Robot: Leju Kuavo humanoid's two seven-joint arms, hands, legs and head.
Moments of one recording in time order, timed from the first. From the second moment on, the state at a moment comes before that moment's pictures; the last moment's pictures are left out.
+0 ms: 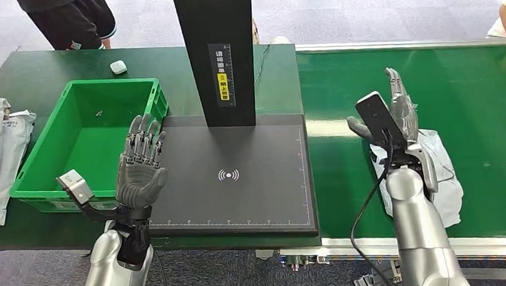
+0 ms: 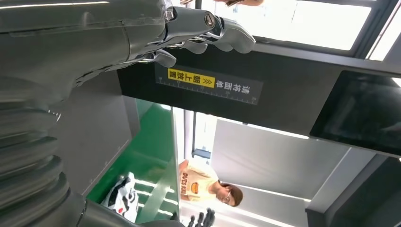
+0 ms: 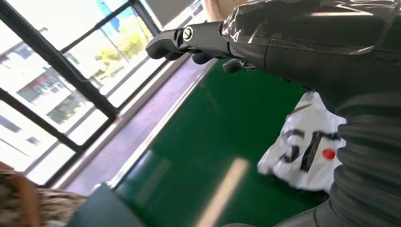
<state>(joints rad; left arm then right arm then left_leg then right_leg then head) -0.24 -0.18 -0.24 -1.18 0.07 -0.33 -0.52 -0.52 -0.05 0.06 -1.16 0.74 -0.11 -0.14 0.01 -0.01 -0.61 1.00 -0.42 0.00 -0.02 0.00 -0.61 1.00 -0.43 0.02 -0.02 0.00</state>
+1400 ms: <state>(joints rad) -0.25 -0.16 -0.28 -1.18 0.08 -0.34 -0.50 -0.75 -0.19 0.07 -0.56 0.73 0.04 -0.13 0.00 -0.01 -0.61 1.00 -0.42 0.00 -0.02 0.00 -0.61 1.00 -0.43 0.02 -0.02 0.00</state>
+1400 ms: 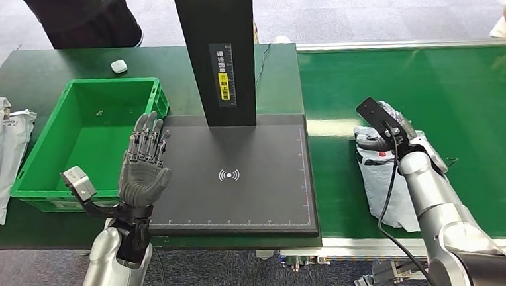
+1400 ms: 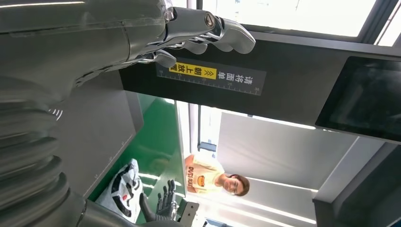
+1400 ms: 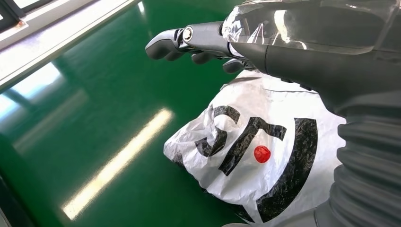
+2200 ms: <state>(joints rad) -0.20 -0.14 -0.27 -1.18 0.06 -0.31 -0.48 -0.31 -0.41 0.32 -0.97 0.96 0.24 0.19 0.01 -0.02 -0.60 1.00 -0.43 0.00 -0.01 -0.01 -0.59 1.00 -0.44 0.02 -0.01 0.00</state>
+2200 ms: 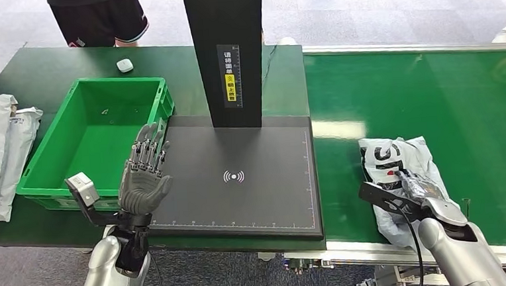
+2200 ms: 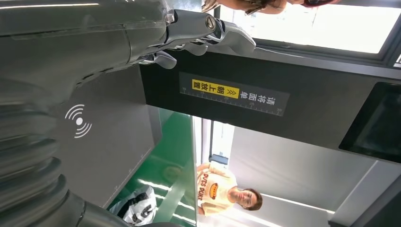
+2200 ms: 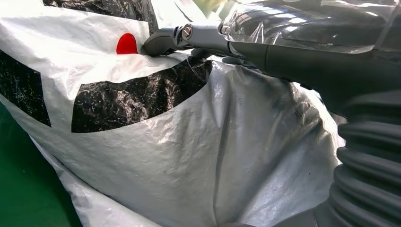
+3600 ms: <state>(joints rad) -0.18 -0.13 -0.27 -1.24 0.08 -0.29 -0.50 -0.34 -0.35 0.22 -1.09 0.84 -0.31 0.01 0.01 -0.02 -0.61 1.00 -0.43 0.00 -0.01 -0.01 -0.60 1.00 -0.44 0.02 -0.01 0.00</state>
